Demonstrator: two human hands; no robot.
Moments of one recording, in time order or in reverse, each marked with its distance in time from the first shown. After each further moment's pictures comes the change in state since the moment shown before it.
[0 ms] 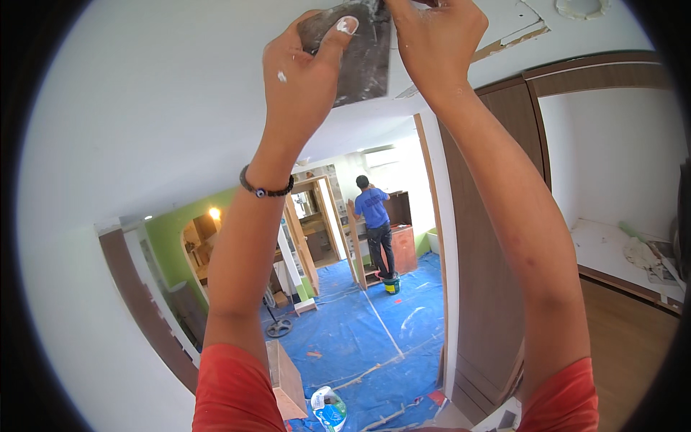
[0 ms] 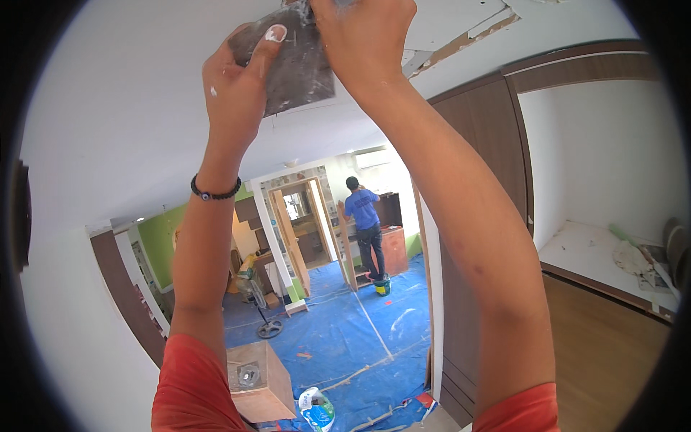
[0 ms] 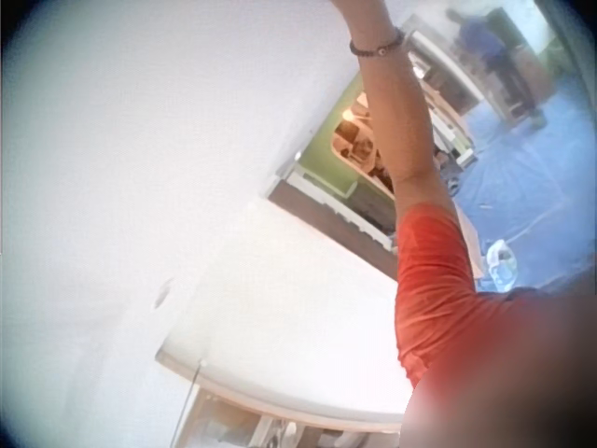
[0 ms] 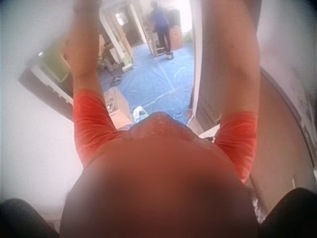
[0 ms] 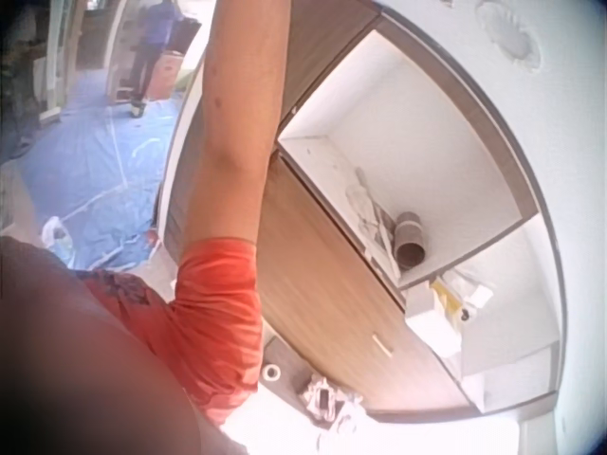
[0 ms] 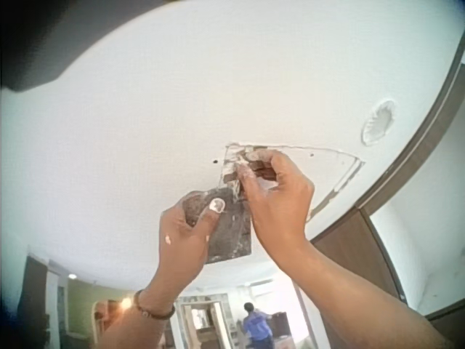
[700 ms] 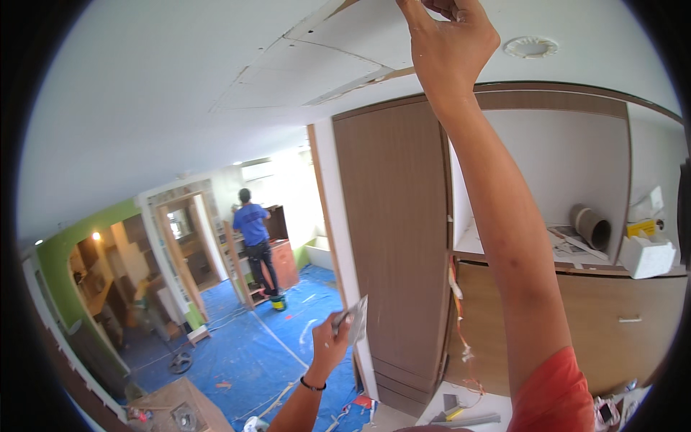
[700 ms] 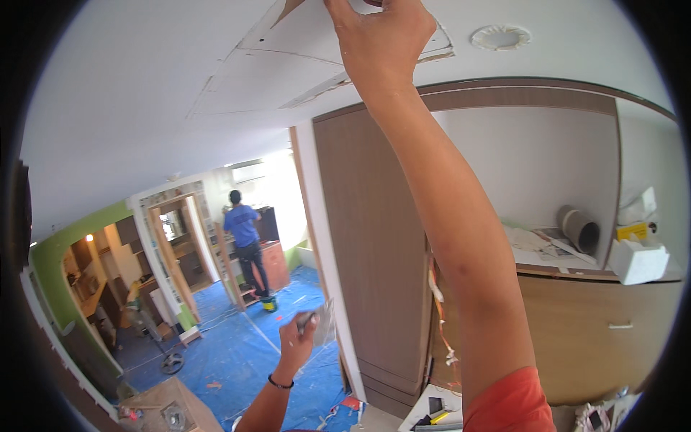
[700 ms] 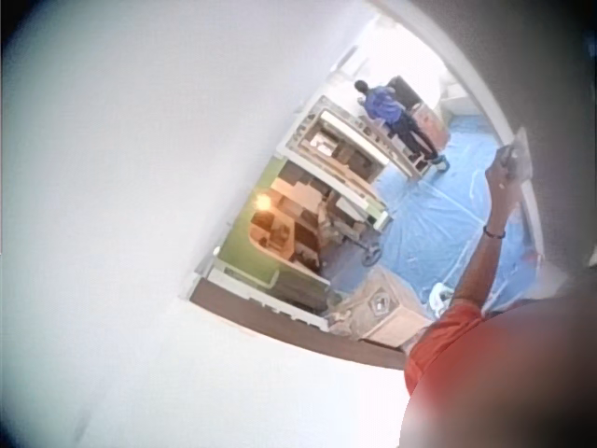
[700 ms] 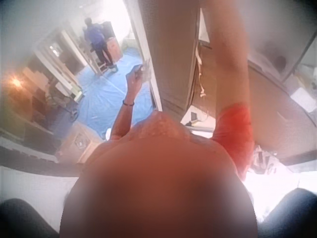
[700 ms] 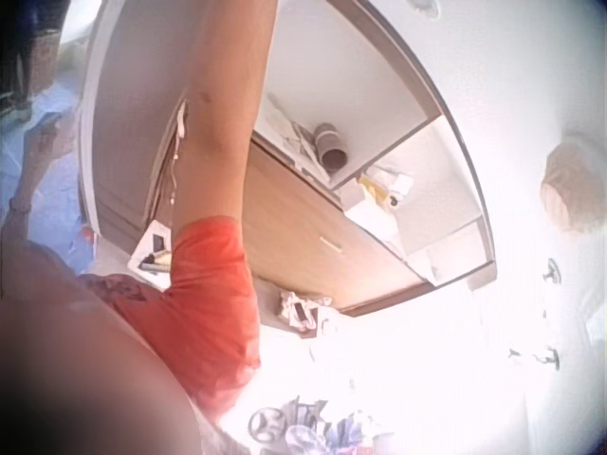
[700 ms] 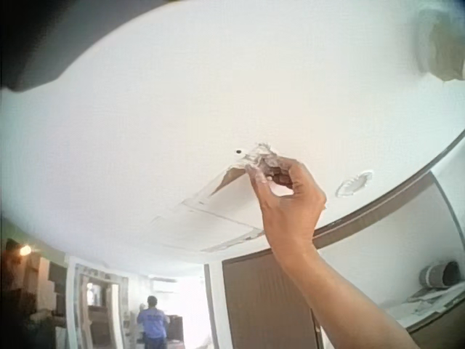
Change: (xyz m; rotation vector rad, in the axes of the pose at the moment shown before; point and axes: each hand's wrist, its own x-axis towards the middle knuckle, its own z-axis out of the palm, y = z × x) left_hand -0.447 -0.021 0.027 -0.151 -0.341 -0.866; right_hand 0.017 -0.013 -0.012 -0.460 -0.174 -0.303
